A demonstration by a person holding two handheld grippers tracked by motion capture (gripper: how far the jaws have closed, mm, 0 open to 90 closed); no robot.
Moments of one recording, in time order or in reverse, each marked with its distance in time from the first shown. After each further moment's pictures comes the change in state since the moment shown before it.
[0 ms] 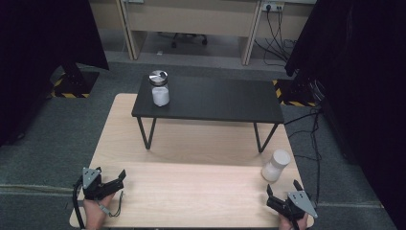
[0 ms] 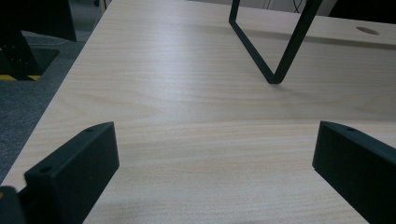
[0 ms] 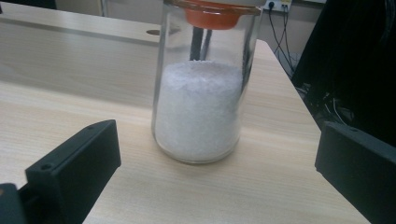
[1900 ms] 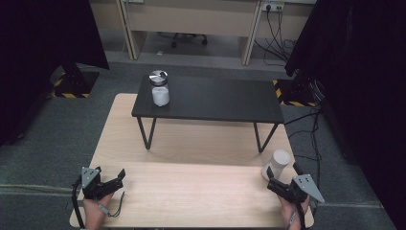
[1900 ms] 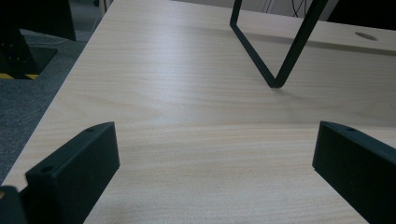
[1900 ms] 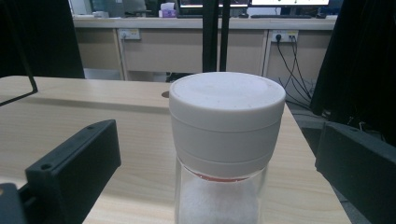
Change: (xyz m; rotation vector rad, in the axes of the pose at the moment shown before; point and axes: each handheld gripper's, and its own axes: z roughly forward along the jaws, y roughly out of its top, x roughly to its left) left arm 0.004 0.000 0.001 -0.007 -0.003 -0.022; right arm -0.009 0.041 0.019 -0.132 0.055 0.111
